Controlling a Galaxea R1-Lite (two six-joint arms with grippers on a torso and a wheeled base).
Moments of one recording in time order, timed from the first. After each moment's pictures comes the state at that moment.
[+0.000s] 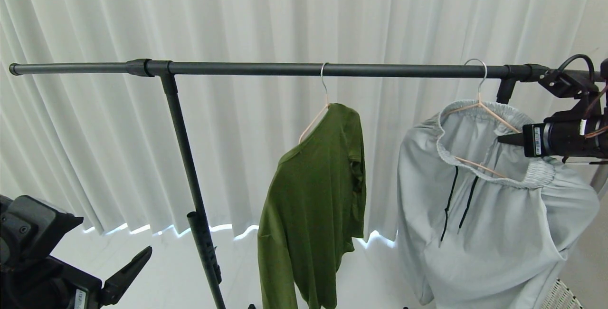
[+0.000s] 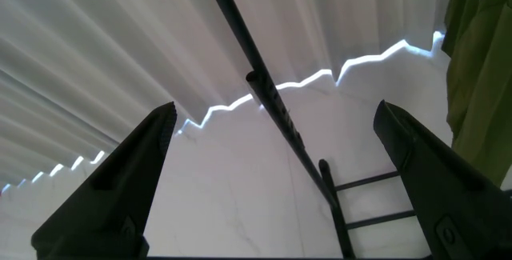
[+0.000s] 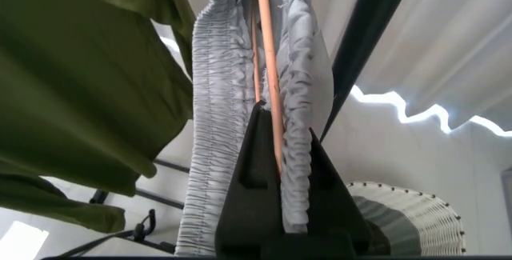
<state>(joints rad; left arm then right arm) -0.20 0.95 -0.27 -0.33 0.11 0.39 0.03 1.59 -1.19 0.10 0.31 -0.04</state>
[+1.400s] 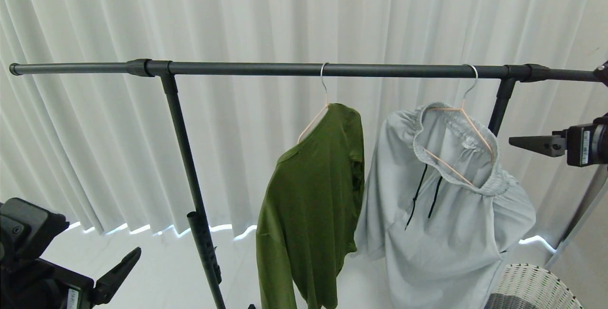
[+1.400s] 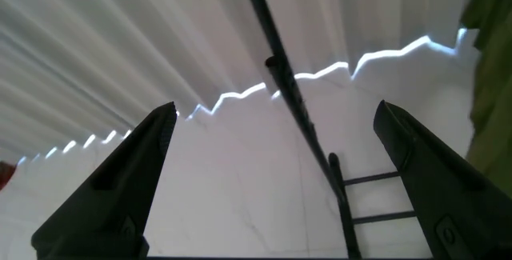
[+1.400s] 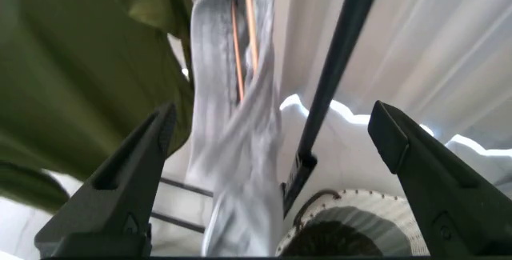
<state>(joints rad) -0.12 0.94 -0.26 -0.32 0.12 0.39 0.01 1.34 -1.01 0.06 0.31 -0.05</state>
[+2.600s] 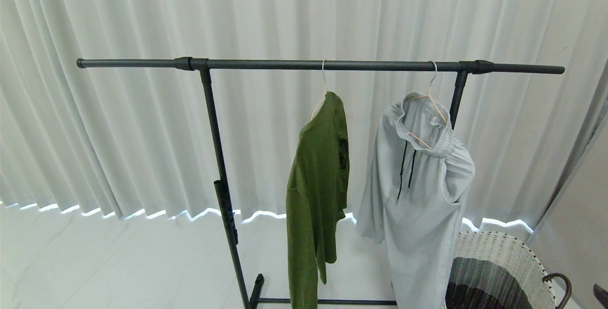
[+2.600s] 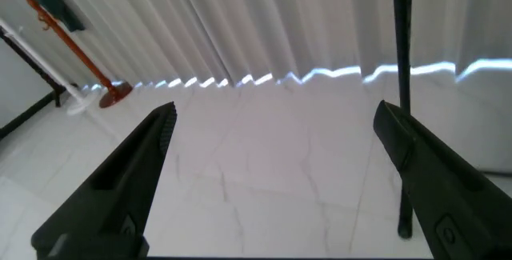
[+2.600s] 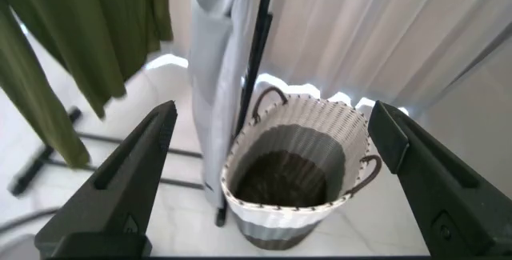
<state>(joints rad) 0.09 0.22 -0.02 -0.04 0.28 0.42 -0.20 0.50 -0.26 0.01 0.31 -0.23</state>
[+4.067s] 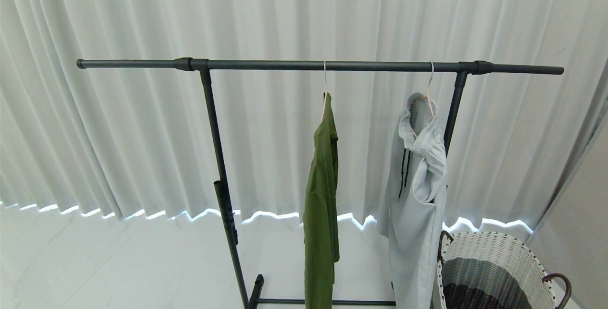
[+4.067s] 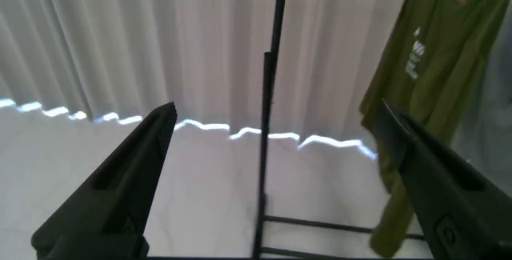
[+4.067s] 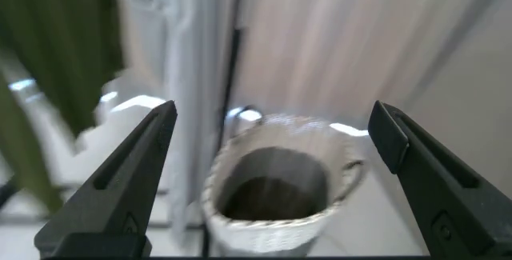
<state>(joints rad) -0.04 0.07 0.00 -0.05 0.09 0.00 -0.20 0.09 0.00 -0.01 0.29 -0.14</state>
